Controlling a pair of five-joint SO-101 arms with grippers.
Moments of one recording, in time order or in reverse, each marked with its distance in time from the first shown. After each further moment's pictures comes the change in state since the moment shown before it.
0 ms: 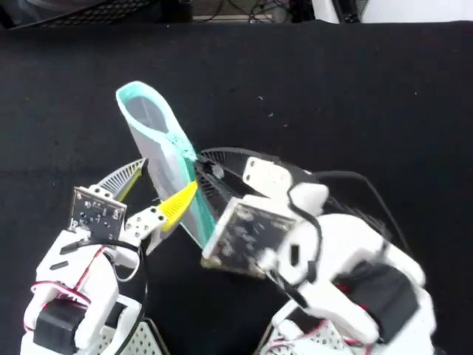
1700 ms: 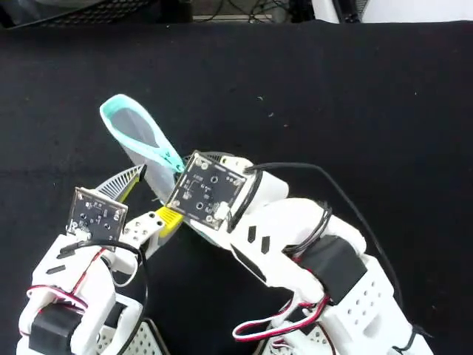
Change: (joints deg) left arm 0.5 0.0 -2.9 4.7 -0.5; right arm -1.8 3.6 12.7 -6.1 -9.9
